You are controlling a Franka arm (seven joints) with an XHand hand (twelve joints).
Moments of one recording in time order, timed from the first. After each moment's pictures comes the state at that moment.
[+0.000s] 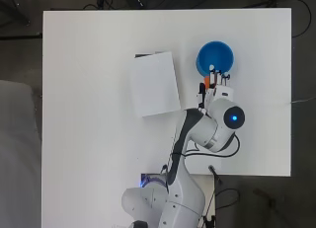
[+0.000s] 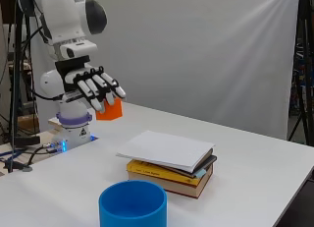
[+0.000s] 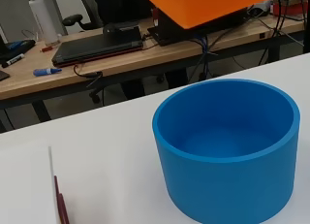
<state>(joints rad) -0.09 -0.41 -0.47 -2.34 0.01 2.10 -1.12</state>
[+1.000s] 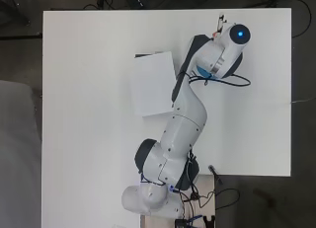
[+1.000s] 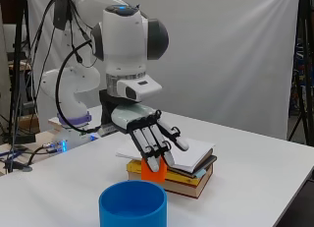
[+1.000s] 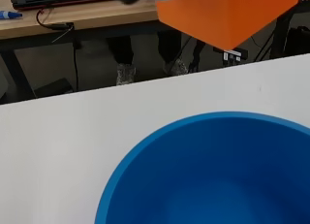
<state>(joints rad) -0.18 0.44 -0.34 -1.49 0.19 1.87 -1.16</state>
